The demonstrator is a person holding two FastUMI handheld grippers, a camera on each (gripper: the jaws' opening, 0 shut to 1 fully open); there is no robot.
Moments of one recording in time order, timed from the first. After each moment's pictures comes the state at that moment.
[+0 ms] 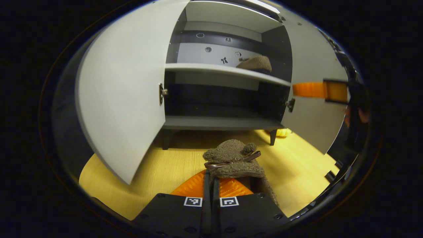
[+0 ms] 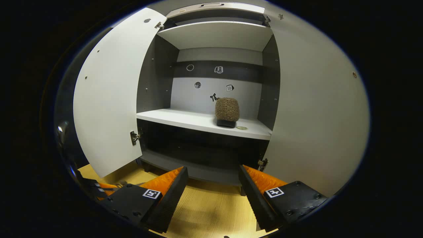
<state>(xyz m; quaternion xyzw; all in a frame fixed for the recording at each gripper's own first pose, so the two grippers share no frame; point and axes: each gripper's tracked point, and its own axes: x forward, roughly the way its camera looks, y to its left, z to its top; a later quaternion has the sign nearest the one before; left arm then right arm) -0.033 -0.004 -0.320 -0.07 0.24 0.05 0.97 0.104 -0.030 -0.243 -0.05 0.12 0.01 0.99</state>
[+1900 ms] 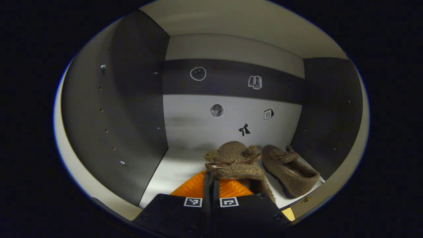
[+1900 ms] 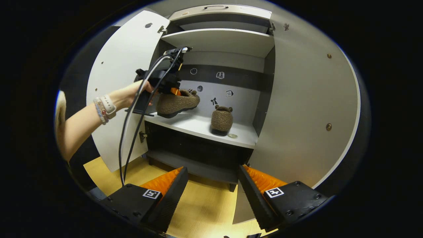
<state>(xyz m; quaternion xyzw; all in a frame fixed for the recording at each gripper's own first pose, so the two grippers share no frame) 0.325 0.084 -0.110 -0.04 0.22 0.10 0.97 0.058 -0.051 -0.181 -0.07 0.16 0.03 0.98</state>
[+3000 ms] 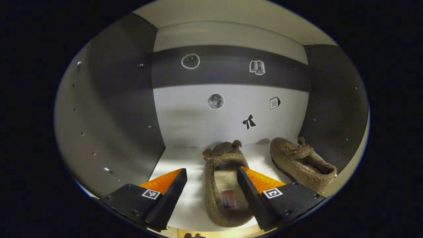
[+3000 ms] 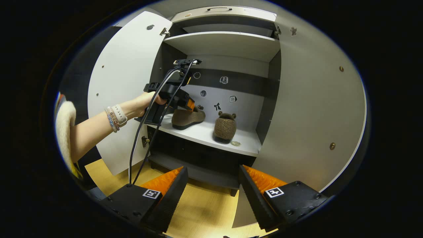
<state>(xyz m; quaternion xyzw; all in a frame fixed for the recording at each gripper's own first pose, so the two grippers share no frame) 0.319 0.081 -0.118 0.00 0.22 0.09 0.97 0.069 -0.036 -0.163 -0.08 0.14 0.05 0.99</state>
